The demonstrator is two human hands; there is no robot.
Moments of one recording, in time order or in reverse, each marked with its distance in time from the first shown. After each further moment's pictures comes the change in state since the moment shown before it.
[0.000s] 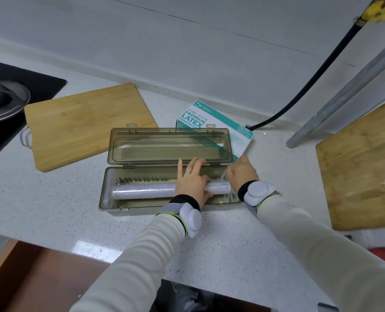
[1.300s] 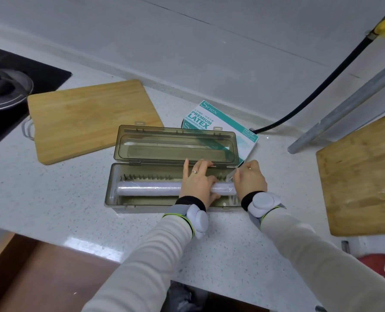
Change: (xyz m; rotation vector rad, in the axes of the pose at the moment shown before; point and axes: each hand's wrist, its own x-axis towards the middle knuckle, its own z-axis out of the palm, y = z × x) left_hand -0.004 -0.004 0.003 -0.034 0.079 0.034; right_hand -0.018 -0.007 0.005 0.065 0.172 0.164
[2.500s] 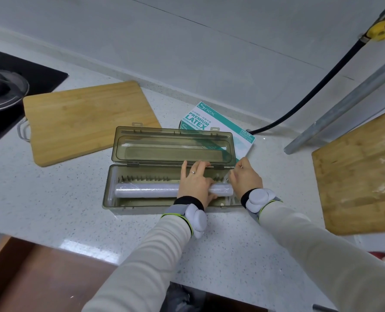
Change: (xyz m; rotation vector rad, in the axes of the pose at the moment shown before) left_hand 0.002 0.002 -0.004 -0.022 -0.027 -0.014; right_hand 0.012 0.008 0.005 -0.081 -0.096 -0.131
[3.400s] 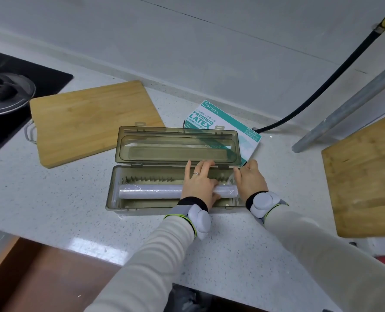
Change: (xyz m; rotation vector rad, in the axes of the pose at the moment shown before) left_hand 0.001 0.003 -0.002 0.023 -0.024 -0.022; right_hand 0.000 0.000 0.005 0.146 -0.017 0.064
